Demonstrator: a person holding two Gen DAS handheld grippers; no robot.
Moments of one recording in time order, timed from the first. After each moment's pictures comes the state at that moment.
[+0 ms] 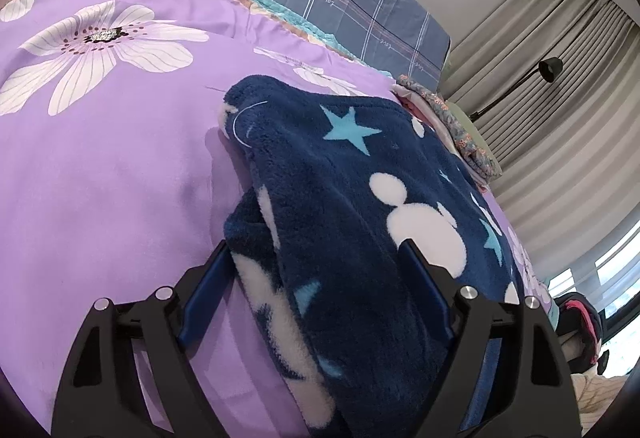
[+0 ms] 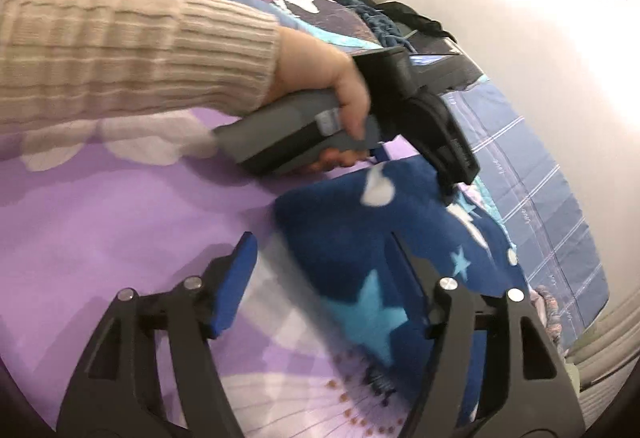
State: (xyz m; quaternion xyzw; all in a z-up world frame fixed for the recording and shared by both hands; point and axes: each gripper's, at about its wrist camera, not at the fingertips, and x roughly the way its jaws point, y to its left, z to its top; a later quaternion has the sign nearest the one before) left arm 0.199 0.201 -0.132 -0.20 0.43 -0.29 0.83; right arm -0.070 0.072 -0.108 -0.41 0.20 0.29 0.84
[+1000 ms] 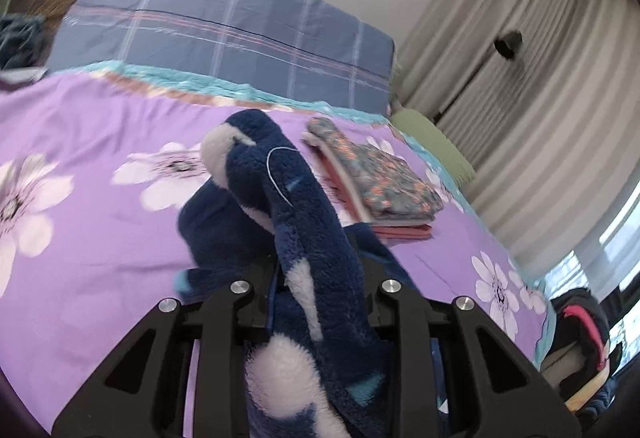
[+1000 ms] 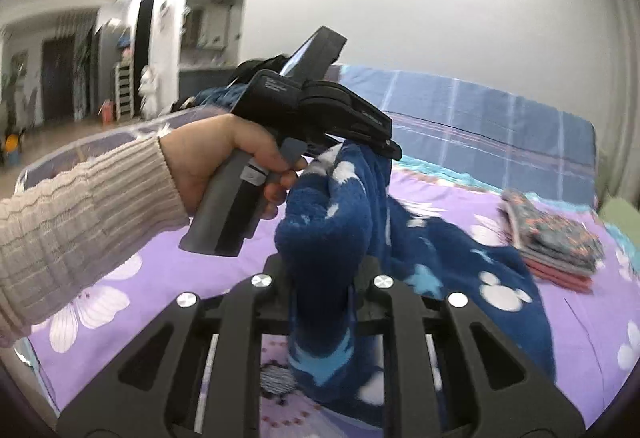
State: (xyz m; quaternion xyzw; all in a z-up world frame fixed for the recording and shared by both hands) left arm 0.221 0.028 0.031 -0.12 0.37 -0.34 0.86; right arm -0.021 -0.100 0.017 -0.04 0.18 0.18 0.97
